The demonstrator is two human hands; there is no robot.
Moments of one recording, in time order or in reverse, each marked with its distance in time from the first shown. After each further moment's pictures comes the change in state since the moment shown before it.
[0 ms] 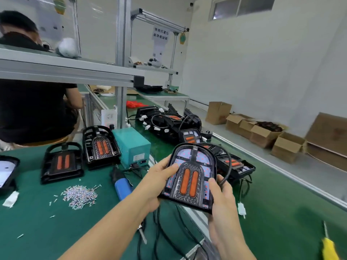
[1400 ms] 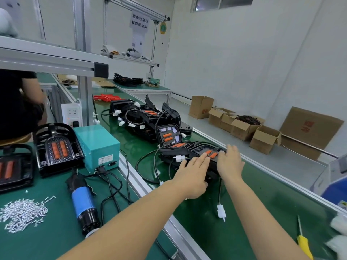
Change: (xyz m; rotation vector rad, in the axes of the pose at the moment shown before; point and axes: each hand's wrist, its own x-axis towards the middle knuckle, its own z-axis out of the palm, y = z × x) left_hand 0.107 -0.045 0.110 1.637 -0.362 0.271; right_hand 0.176 -0.050 -0.066 -1.169 0.376 -0.234
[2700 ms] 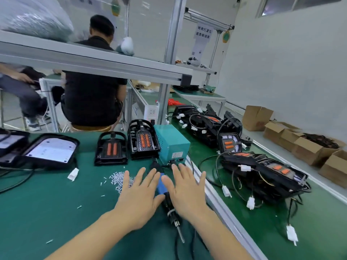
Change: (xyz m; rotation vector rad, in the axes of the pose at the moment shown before) left_hand -0.252 -0.138 -0.005 0.257 0.066 -0.688; right_hand -0.219 -0.128 0.099 -0.339 -0.637 -0.761
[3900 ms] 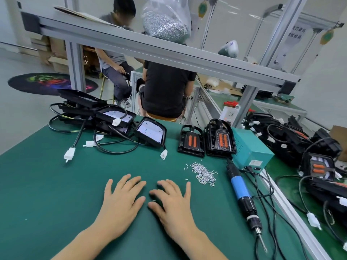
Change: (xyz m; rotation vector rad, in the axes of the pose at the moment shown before) left_hand -0.161 -0.163 0.042 -0.301 0.191 -0.451; right_hand -0.047 -0.175 0.103 0.211 0.001 -0.657
